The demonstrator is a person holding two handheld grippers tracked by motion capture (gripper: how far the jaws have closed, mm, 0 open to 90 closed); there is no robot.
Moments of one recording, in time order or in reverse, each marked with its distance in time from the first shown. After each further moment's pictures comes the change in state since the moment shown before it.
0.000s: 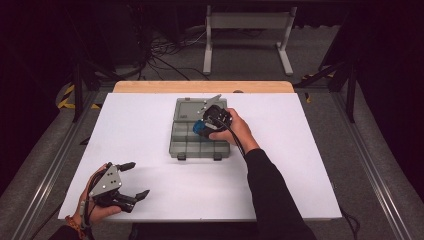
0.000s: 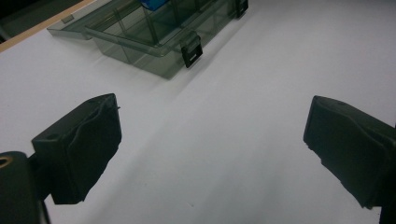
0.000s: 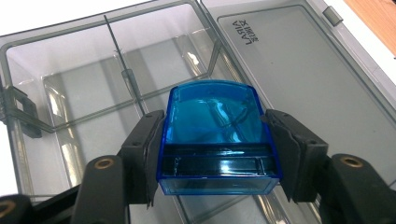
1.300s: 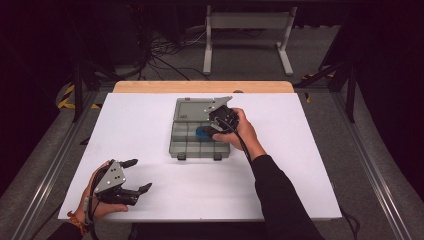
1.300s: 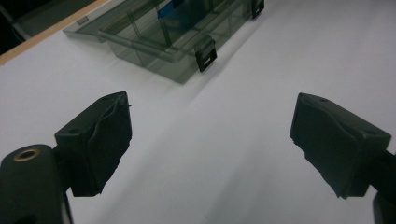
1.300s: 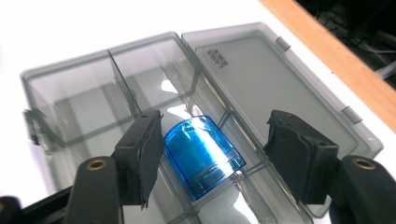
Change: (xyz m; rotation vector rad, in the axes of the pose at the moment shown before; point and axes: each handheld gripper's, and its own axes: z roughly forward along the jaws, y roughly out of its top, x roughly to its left) left arm 0.002 0.015 0.007 0.017 0.058 0.017; right arm 0.013 -0.007 -0.036 -0.118 -0.111 0.047
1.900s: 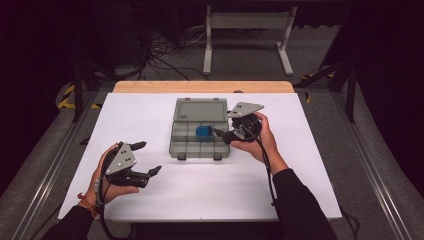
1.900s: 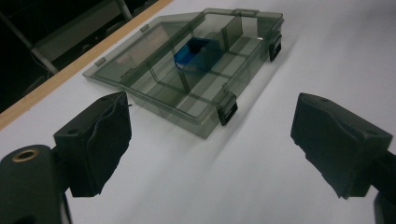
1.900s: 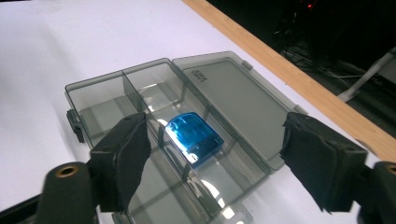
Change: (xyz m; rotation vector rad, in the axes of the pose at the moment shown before) left arm 0.018 0.047 0.018 -0.036 0.032 0.032; right arm 0.008 -0.032 -0.072 -0.178 -0.085 0.044
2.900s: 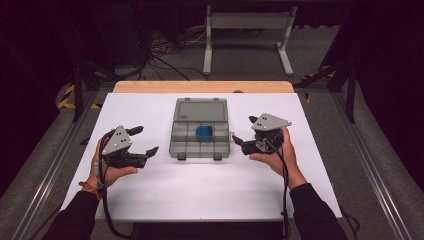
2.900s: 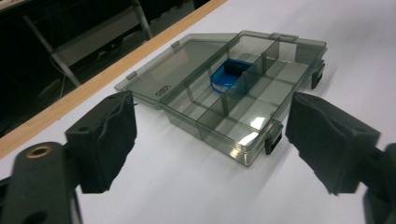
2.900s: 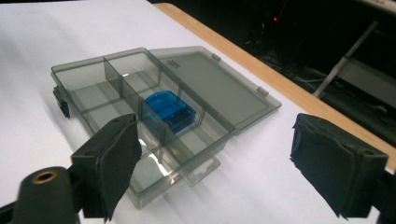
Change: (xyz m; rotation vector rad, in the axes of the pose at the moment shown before) left arm 0.038 0.006 0.009 -0.036 0.058 -0.044; right arm -0.002 -0.042 -0.045 -0.063 -0.097 0.026
